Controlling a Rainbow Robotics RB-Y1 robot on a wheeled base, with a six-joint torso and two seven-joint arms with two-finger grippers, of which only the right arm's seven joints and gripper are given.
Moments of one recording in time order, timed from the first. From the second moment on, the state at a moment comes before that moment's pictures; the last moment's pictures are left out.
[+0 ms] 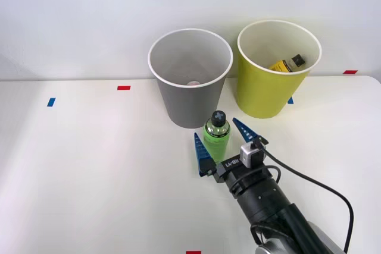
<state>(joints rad) 0.13 -0.29 0.53 -1.69 -0.36 -0.31 1.73</state>
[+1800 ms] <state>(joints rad) 0.40 -0.34 0.45 -2.14 -0.34 -0.19 1.71</state>
